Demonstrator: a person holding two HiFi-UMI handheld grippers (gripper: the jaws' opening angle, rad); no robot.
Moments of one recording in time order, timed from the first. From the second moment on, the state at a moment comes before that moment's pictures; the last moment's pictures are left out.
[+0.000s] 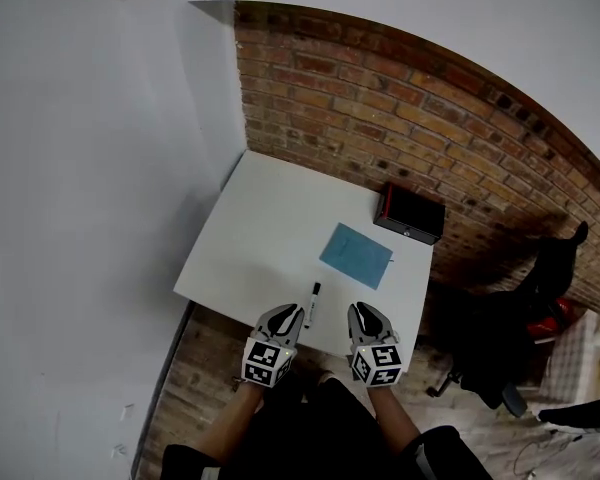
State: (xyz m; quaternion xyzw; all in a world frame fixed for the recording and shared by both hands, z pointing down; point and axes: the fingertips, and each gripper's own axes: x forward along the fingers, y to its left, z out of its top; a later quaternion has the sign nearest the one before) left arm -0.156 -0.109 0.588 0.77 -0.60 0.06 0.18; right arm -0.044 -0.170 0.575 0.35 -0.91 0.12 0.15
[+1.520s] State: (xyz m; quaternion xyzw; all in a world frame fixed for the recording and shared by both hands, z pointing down) left arm -0.072 -0.288 0.697 0.71 -0.59 0.13 0.36; right arm -0.039 -0.393 0.669 0.24 -0.92 0.11 0.27
